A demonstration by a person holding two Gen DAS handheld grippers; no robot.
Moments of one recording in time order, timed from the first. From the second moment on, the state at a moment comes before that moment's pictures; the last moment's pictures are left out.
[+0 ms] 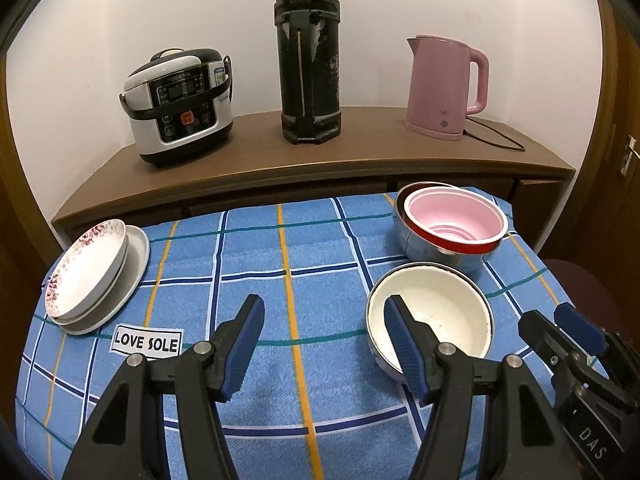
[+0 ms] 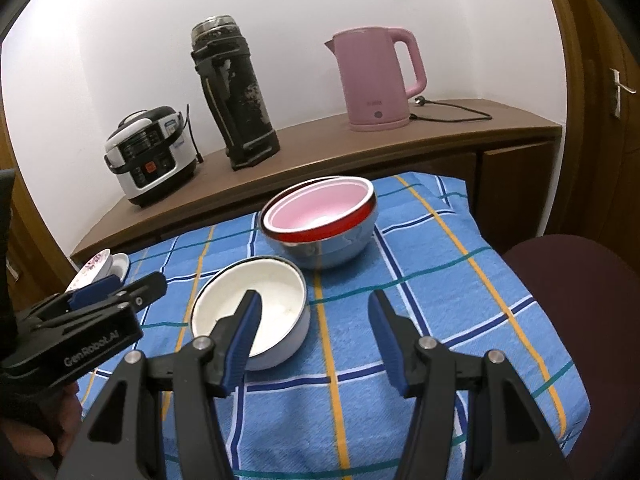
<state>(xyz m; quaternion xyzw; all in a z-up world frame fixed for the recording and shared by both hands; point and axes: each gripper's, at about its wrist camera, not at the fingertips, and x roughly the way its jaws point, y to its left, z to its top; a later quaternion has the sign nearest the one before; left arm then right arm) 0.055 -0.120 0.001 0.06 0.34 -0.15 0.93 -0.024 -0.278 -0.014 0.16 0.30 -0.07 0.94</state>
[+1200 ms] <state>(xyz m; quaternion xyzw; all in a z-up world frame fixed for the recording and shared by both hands) 0.095 -0.146 -0.031 0.07 0.37 -0.15 0.91 0.023 -0.280 -0.054 0.19 0.35 -0.04 0.92</state>
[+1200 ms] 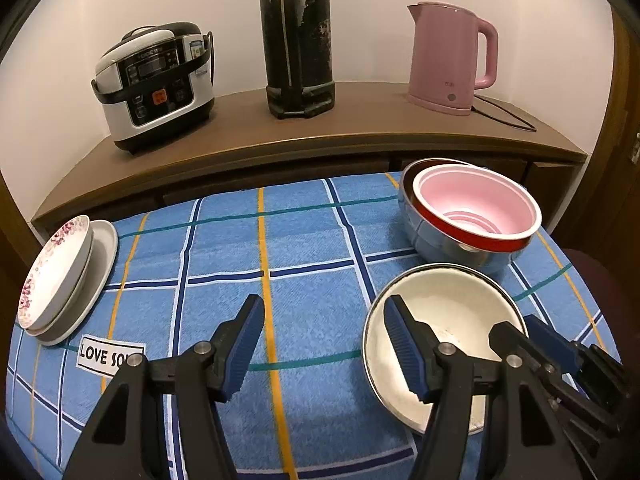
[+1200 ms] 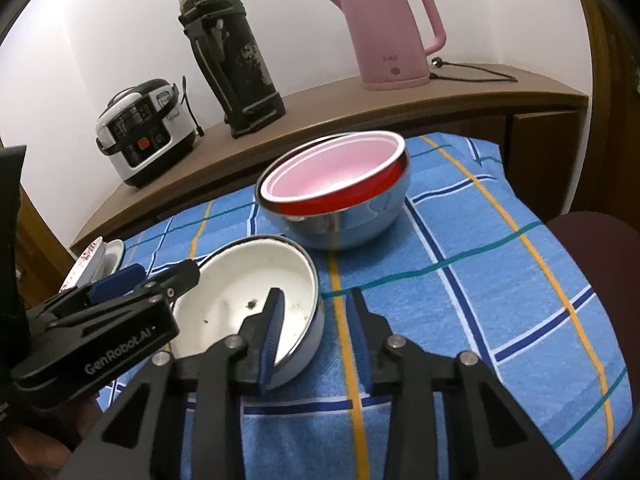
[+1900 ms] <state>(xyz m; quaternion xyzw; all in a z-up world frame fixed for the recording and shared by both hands) 0.099 -0.157 -0.038 0.03 0.39 -0.18 0.90 0.039 -0.271 -0.059 0.20 0.36 -0.04 0.91</state>
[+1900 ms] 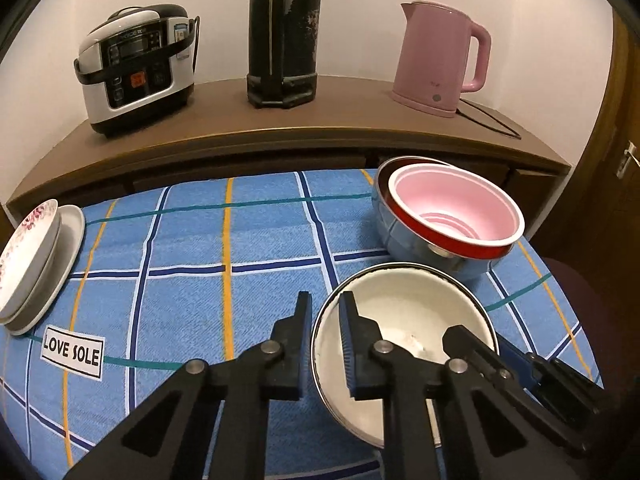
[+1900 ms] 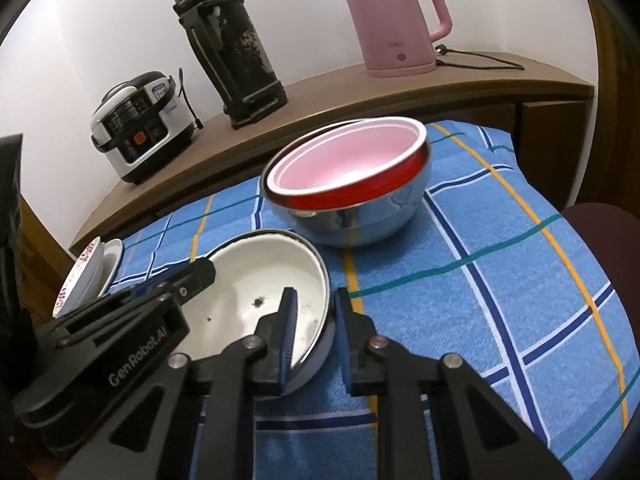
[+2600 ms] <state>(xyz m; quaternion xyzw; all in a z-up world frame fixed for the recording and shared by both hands) 0.080 -0.153 -0.028 0.03 0.38 -0.19 0.90 0.024 -0.269 -0.048 0.20 0.37 -0.06 0.90</state>
